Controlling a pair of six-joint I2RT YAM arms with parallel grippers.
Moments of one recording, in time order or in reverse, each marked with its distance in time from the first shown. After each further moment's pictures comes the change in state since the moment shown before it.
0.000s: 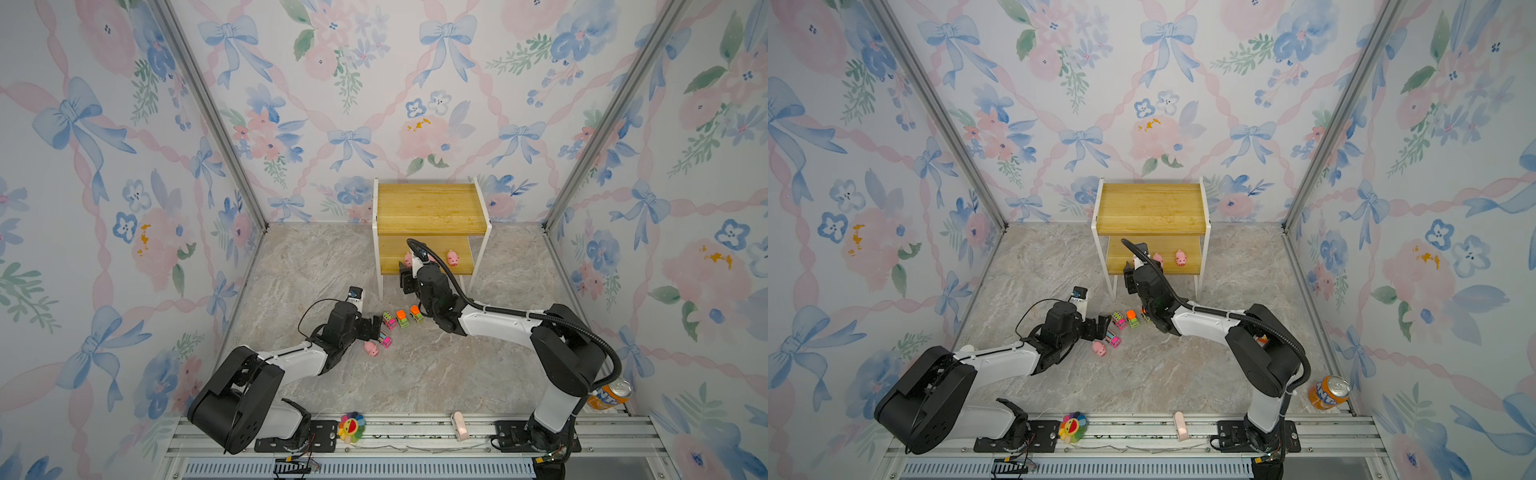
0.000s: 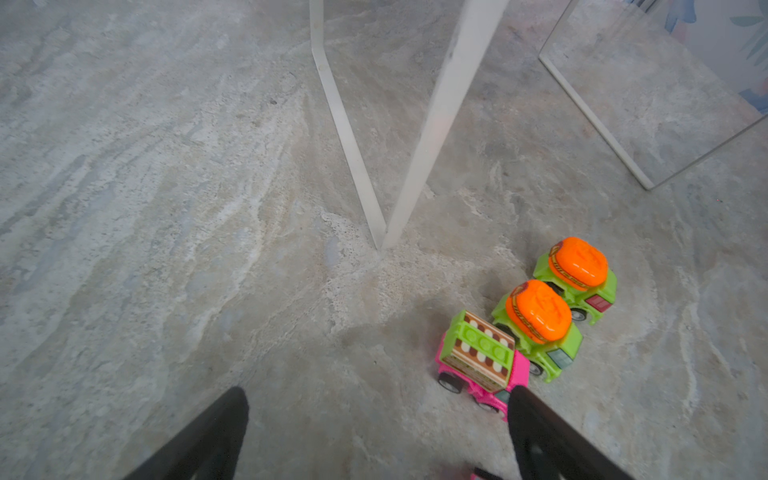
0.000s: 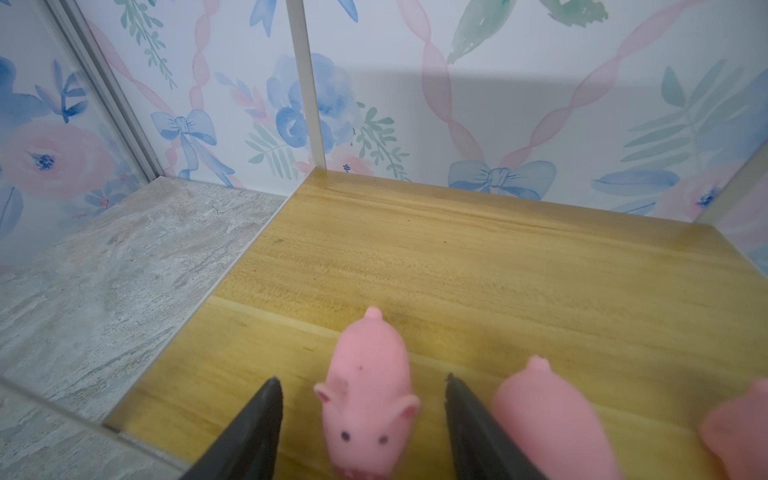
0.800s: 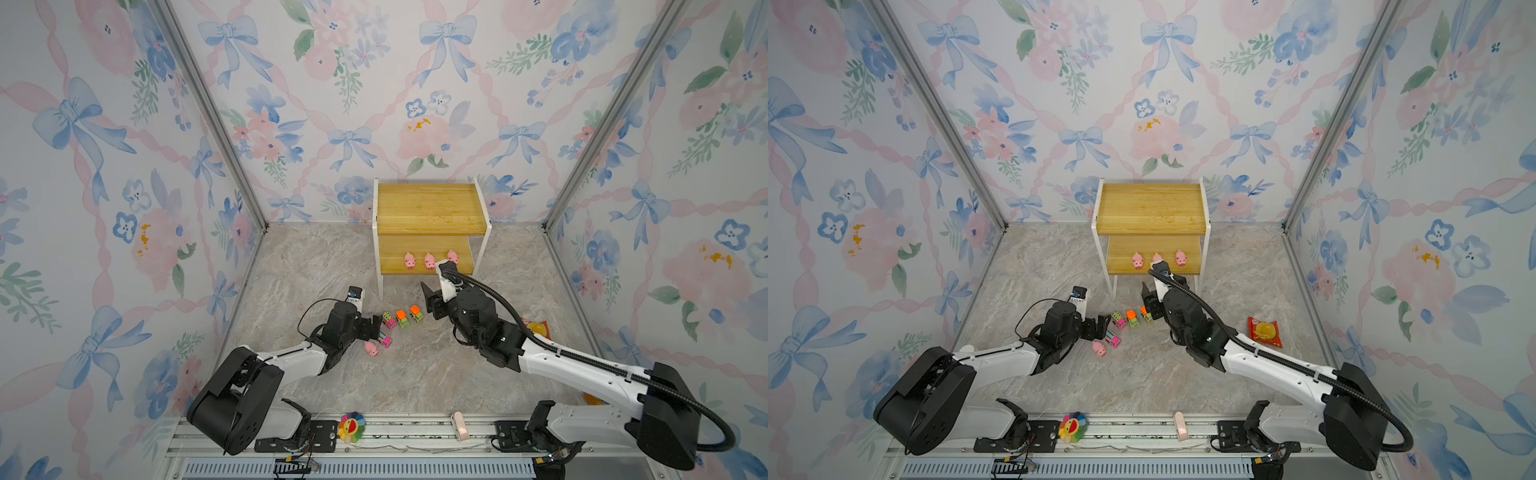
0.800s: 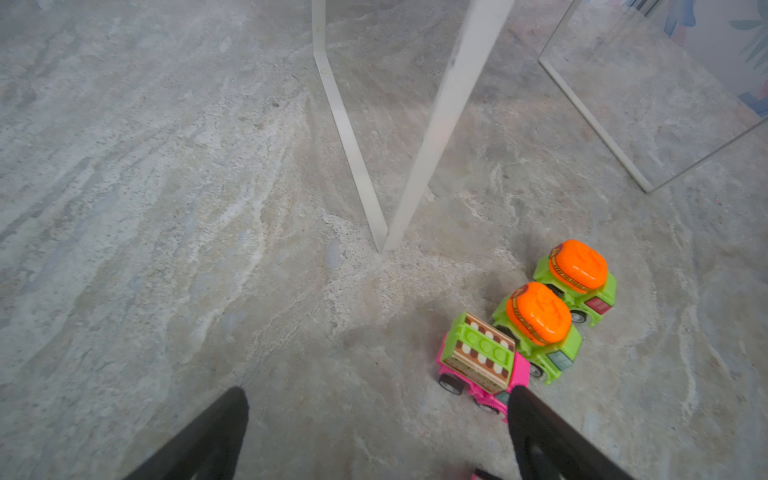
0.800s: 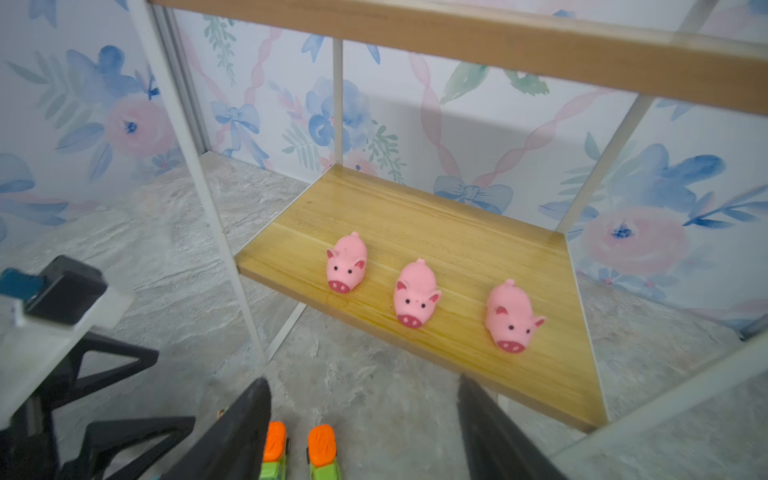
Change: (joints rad) left arm 0.008 -0.009 0.000 -0.003 0.006 0.000; right arm 0.068 -0.586 -0.274 -0.341 -0.076 -0.107
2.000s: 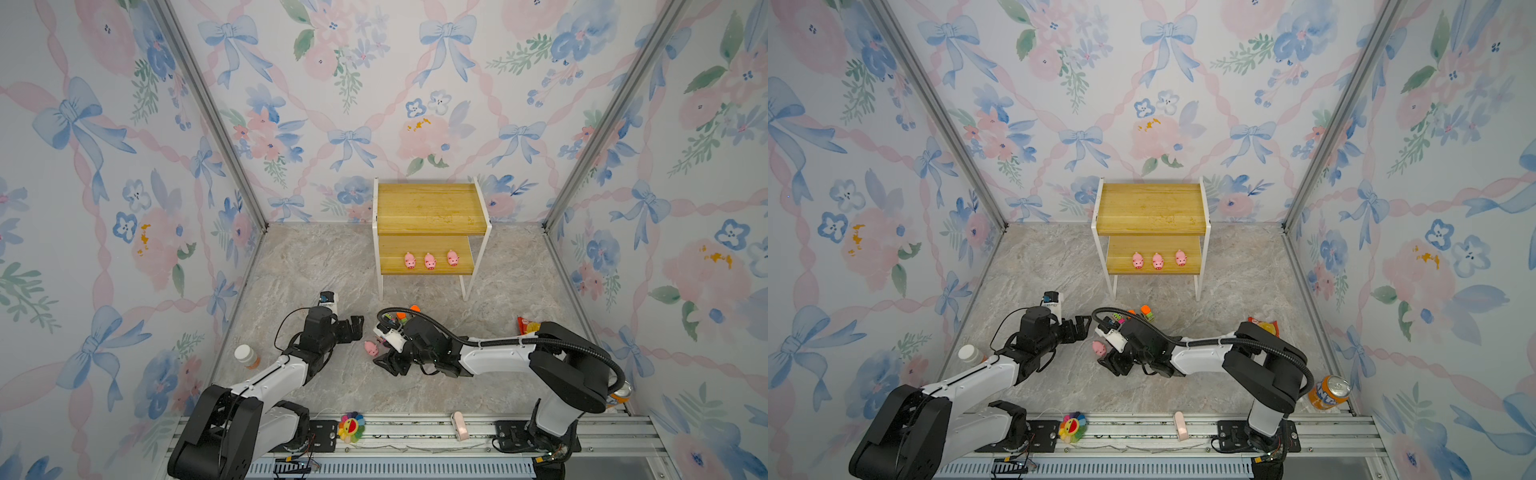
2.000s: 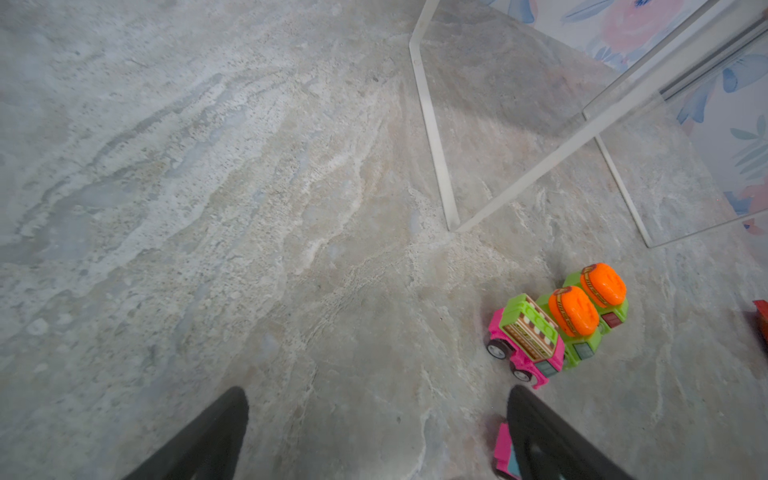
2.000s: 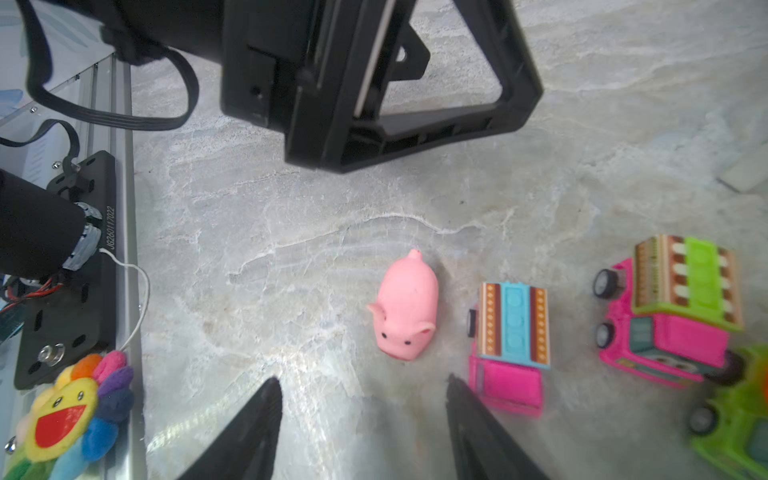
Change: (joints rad) left arm 0.198 -0.220 -0.109 -0.138 0.125 -0.143; right arm 0.166 0.549 -0.007 0.194 -0.630 0.104
